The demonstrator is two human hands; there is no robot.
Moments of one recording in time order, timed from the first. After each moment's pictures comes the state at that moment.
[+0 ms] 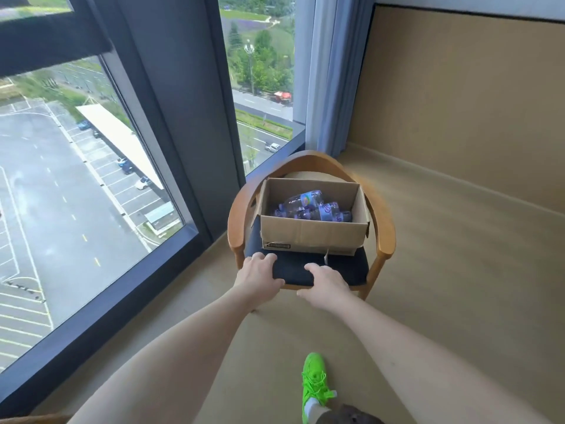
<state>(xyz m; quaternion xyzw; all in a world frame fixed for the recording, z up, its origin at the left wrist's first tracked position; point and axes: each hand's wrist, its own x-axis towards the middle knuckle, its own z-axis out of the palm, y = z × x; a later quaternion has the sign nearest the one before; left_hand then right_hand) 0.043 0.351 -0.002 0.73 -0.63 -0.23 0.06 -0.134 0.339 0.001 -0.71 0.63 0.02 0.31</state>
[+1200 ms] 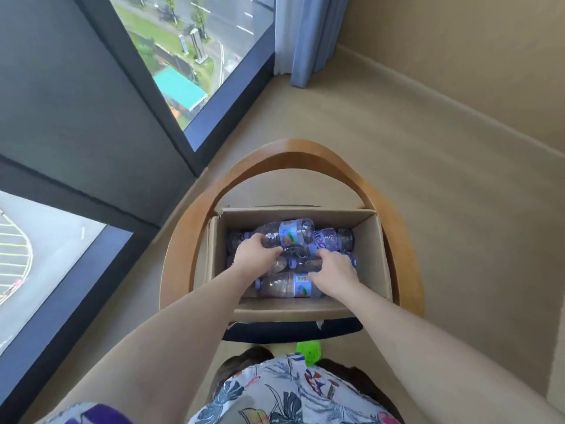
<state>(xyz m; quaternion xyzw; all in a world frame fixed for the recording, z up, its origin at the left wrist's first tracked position) 0.056 -0.110 -0.135 0.76 -0.41 -0.50 0.06 -0.135 -0.091 -0.120 -0.58 0.71 0.15 0.36</state>
